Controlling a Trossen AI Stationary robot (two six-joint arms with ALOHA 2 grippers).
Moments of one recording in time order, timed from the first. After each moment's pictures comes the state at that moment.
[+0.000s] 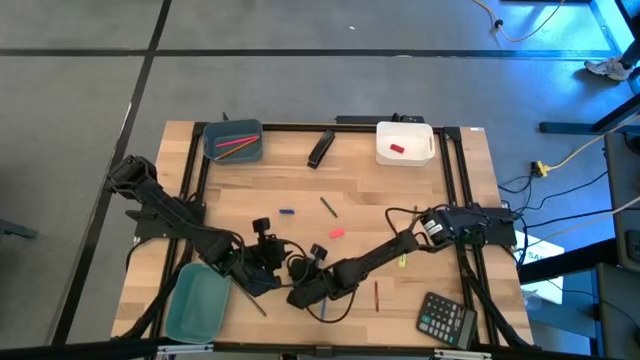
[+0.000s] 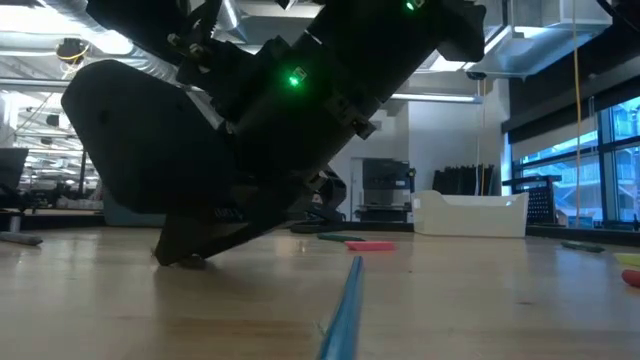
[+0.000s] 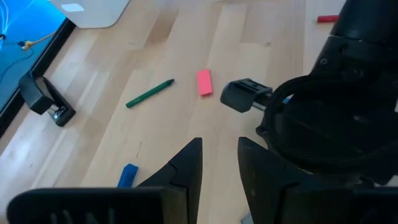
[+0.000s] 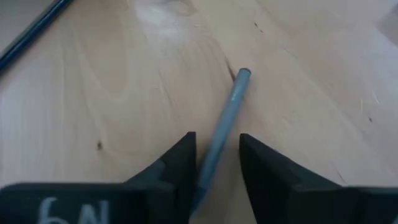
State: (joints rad) left arm -0.61 1.52 1.03 -0.52 -0.77 -0.57; right arm 0.43 2.42 1.73 -0.27 0.56 0.68
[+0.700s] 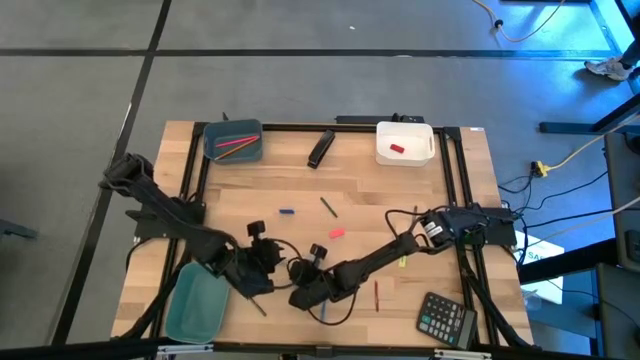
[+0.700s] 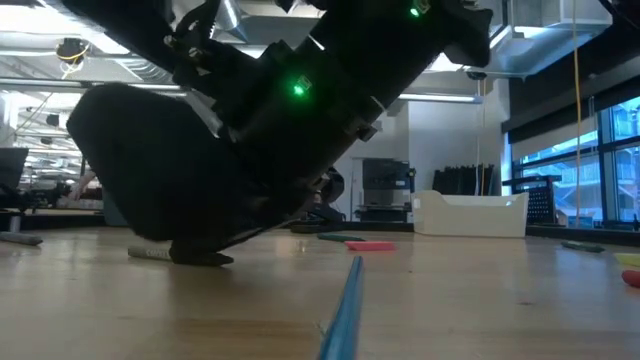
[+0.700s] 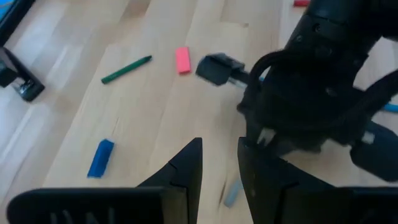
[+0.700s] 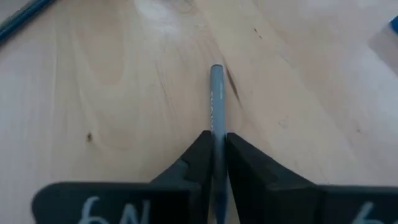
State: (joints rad) left arm -0.64 1.49 1.04 -0.62 -0.67 -0.68; right arm 0.45 2.42 1.73 -0.28 0.61 0.59
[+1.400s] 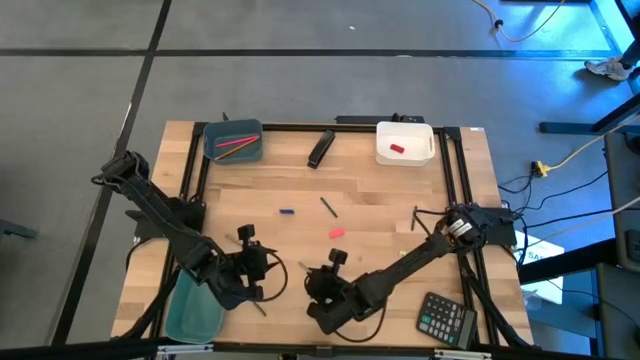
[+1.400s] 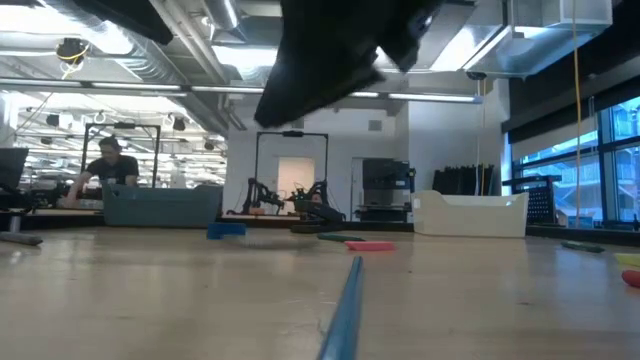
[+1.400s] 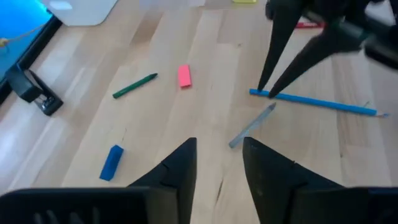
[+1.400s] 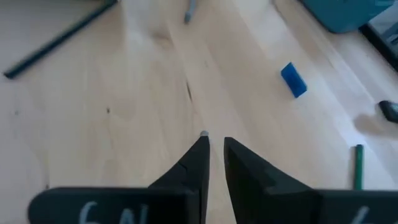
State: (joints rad) left arm -0.75 1.44 1.04 -0.66 -0.79 -0.70; right arm 0.57 2.22 1.73 -0.57 0.83 0.59
